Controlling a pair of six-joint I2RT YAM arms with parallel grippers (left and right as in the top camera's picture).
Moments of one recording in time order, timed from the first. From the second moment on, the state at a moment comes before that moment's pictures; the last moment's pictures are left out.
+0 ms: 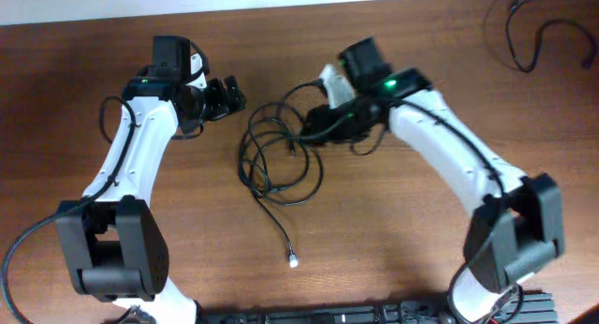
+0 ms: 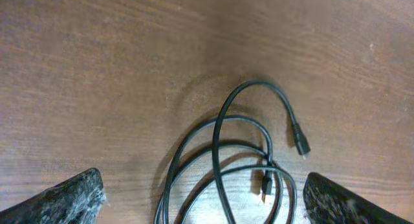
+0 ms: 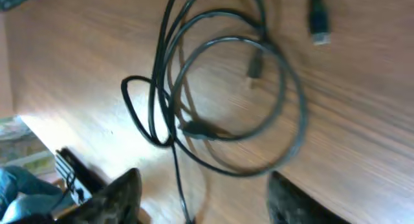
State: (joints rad) left arm -0.07 1.84 1.45 -0.76 0.26 -0.36; right arm 0.43 1.82 1.48 -0.85 -0.53 0.28
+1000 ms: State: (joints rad) left arm -0.05 1.85 1.12 -0.74 0.60 -1.38; right arm 0.64 2.05 1.47 -0.58 -0.44 0.68
